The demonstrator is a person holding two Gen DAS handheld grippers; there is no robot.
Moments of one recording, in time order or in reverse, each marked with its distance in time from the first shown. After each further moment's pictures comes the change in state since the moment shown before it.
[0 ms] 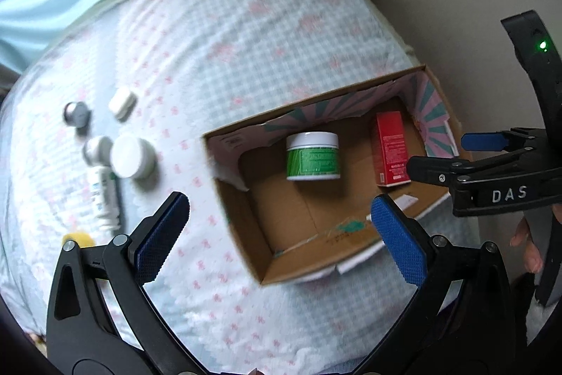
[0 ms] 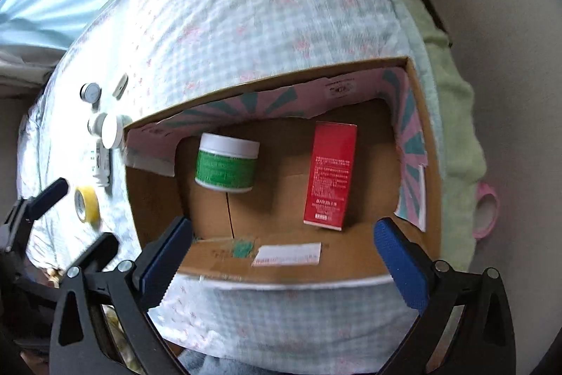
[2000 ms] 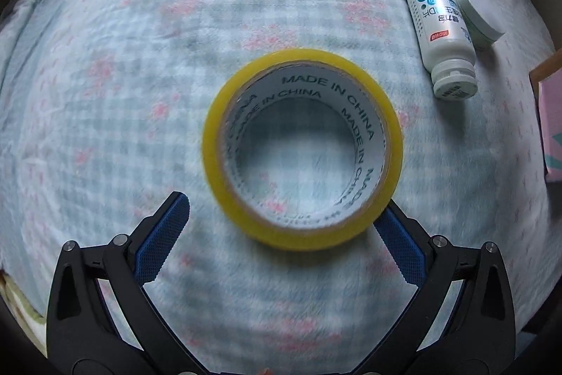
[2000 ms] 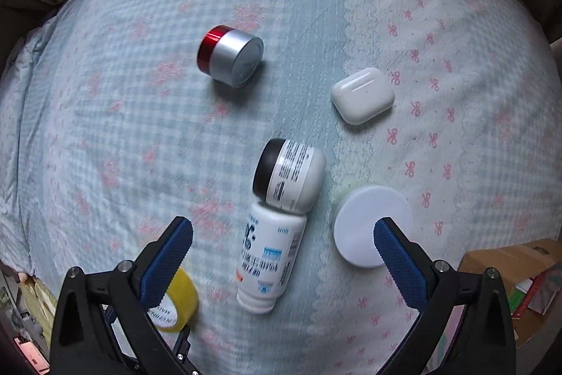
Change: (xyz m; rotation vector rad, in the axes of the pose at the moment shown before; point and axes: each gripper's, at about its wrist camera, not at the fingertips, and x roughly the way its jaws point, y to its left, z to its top) left arm 0.129 0.397 -0.219 -0.329 0.049 0.164; right arm 0.193 0.429 0.117 -0.262 0.037 -0.103
